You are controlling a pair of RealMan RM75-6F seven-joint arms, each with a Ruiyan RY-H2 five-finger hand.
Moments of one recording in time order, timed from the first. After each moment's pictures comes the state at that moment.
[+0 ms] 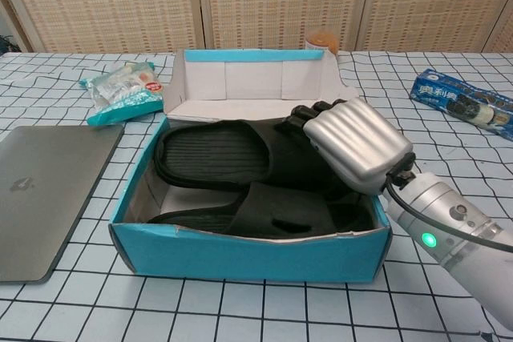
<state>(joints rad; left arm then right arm) -0.15 -1.22 -0.01 -1.51 1.42 1.31 0.01 0.58 -1.97 0.08 -1.10 -1.52 1.26 -0.62</state>
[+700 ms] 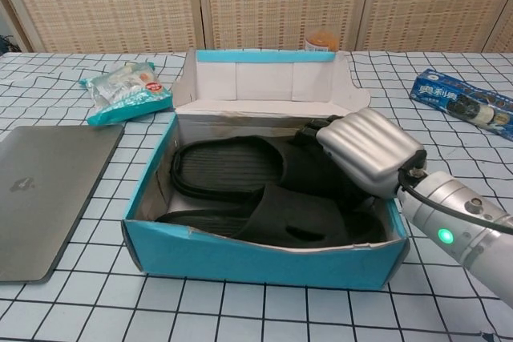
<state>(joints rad) -0.15 -1.21 0.00 -1.51 1.42 1.31 0.02 0.56 -1.87 0.09 -1.26 -1.44 1.17 -0.67</state>
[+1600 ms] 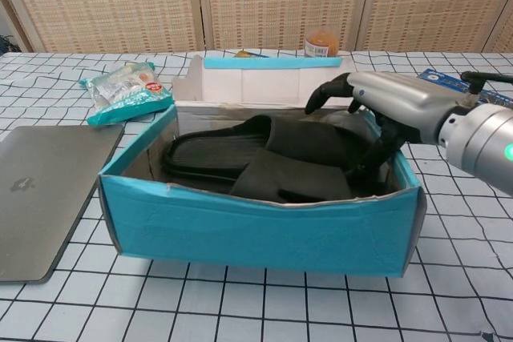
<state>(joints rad) -0.15 -1.22 0.00 -1.51 1.42 1.31 0.02 0.57 -1.57 0.20 -1.73 -1.13 1.05 -0.52</state>
